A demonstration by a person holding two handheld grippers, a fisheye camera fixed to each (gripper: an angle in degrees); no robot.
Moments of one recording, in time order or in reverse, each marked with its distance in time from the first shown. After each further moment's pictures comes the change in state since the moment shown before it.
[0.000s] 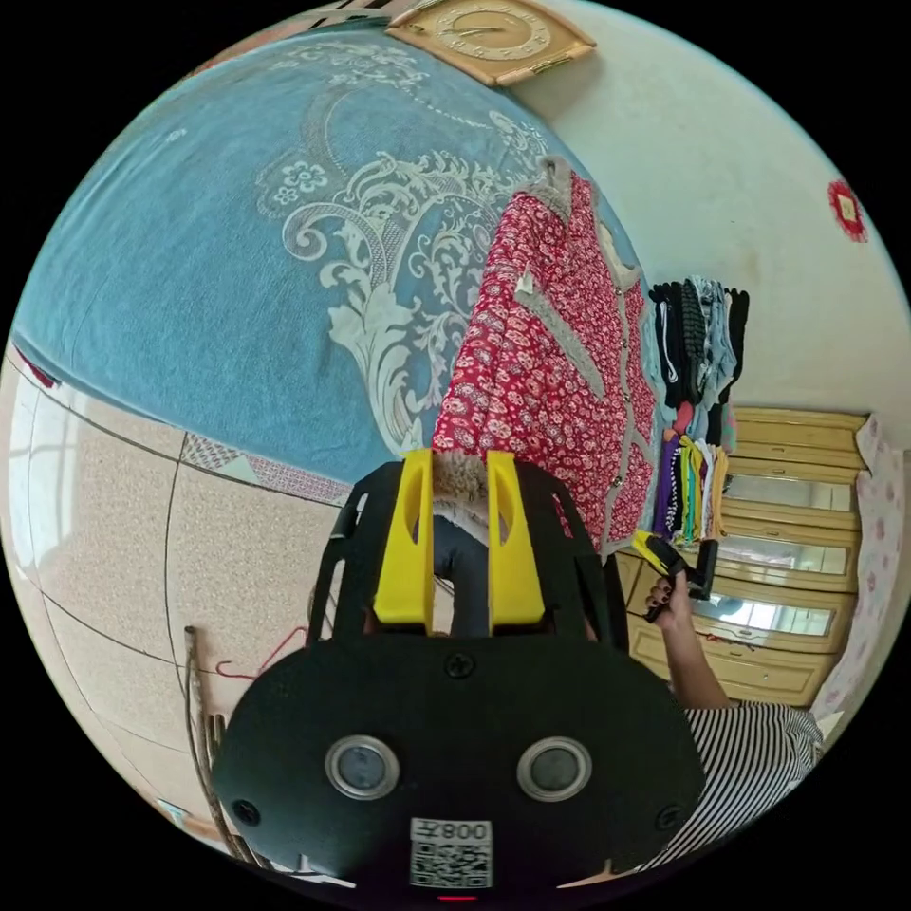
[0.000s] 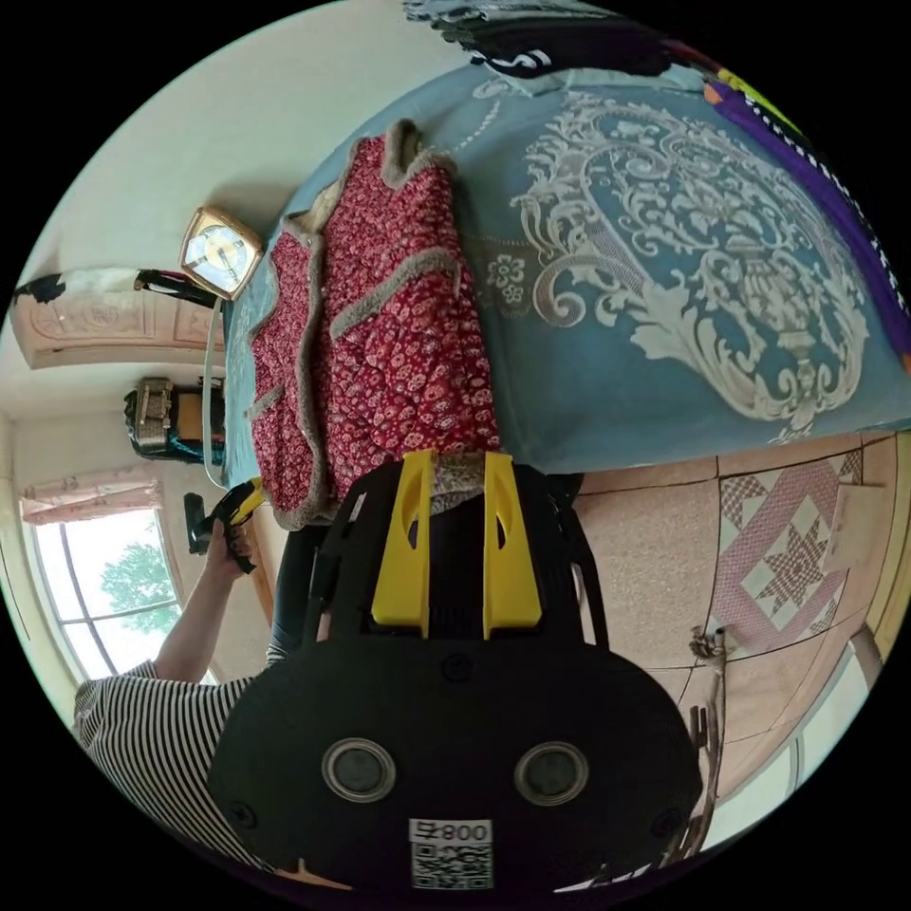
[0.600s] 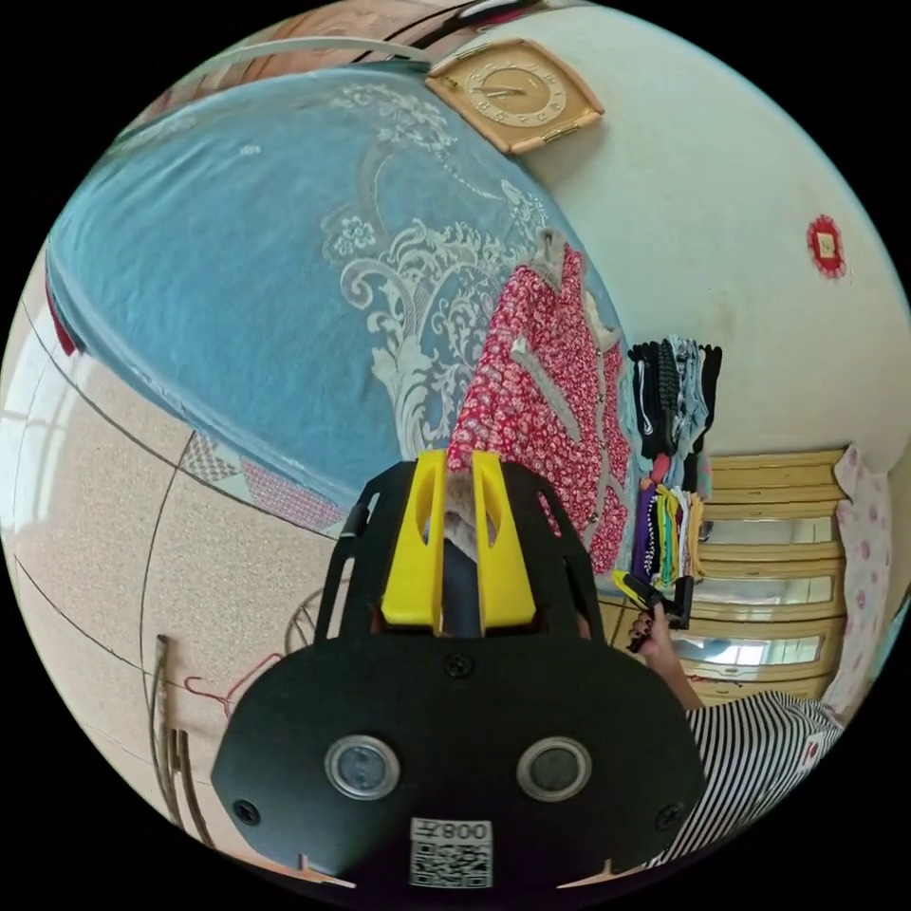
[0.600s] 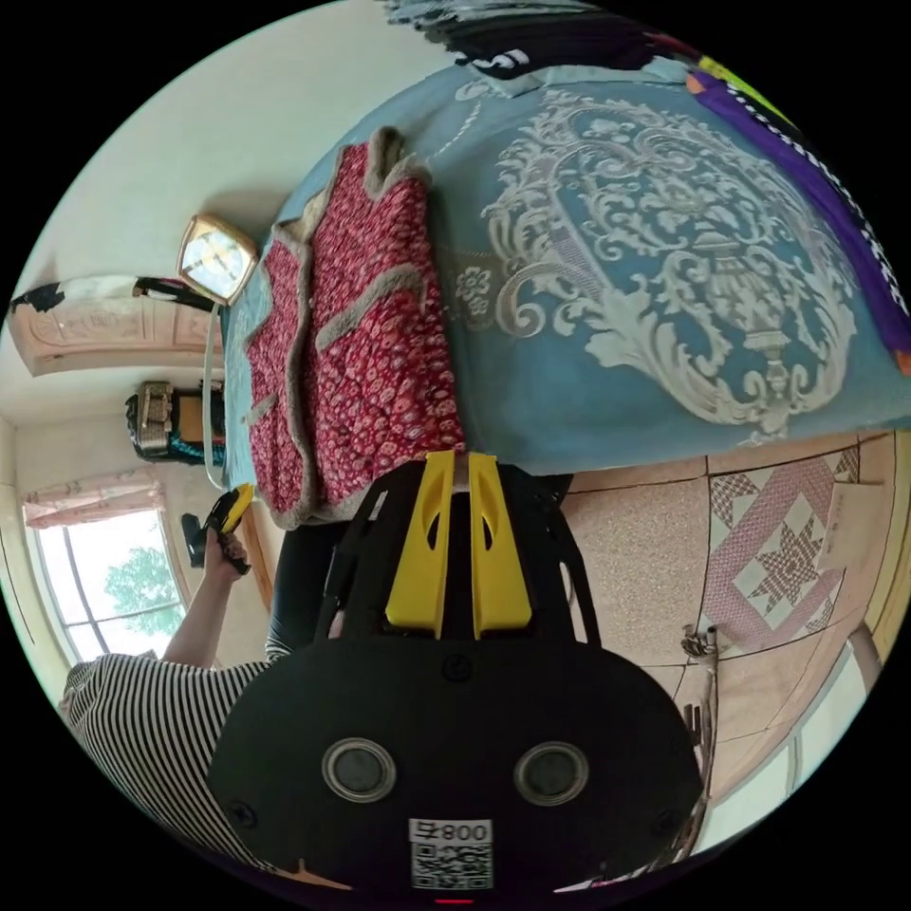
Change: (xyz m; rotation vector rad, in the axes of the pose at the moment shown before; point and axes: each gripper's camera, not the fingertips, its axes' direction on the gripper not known) left arm 0.041 -0.055 -0.036 0.192 0.055 -0.051; right arm 0.072 -0.049 0.000 -0.004 -0.003 0.009
